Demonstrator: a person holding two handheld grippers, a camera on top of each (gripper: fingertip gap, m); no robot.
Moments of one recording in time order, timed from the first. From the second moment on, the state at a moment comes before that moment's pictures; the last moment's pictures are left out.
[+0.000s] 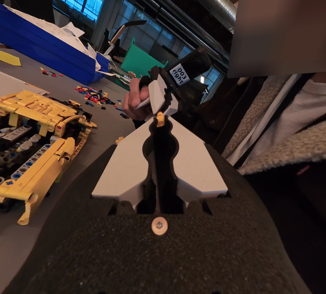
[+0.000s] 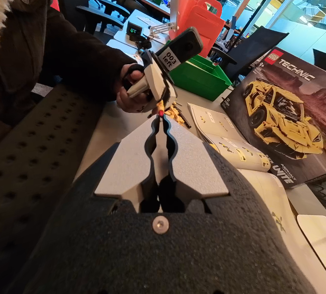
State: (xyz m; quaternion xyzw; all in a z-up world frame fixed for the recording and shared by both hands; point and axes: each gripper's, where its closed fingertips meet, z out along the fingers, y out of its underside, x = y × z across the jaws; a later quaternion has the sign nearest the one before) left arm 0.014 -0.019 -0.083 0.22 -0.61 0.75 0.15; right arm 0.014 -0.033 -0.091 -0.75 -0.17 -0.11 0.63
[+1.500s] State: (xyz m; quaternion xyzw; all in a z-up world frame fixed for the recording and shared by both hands) left arm 0.008 -0.036 -0.105 0.10 -0.72 0.67 -0.13; right arm 0.010 -0.028 -0.108 -0.76 -0.09 0.11 0.63
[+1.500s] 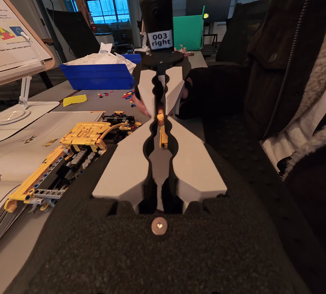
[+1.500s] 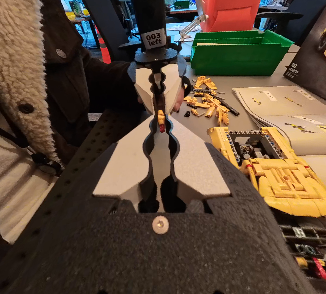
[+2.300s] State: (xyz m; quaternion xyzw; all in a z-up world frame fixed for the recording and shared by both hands) left arm 0.004 -0.126 -0.212 0.39 -0.83 0.38 -0.10; right arm 0.076 -0.143 -0.144 -0.80 0.11 -0.15 0.57
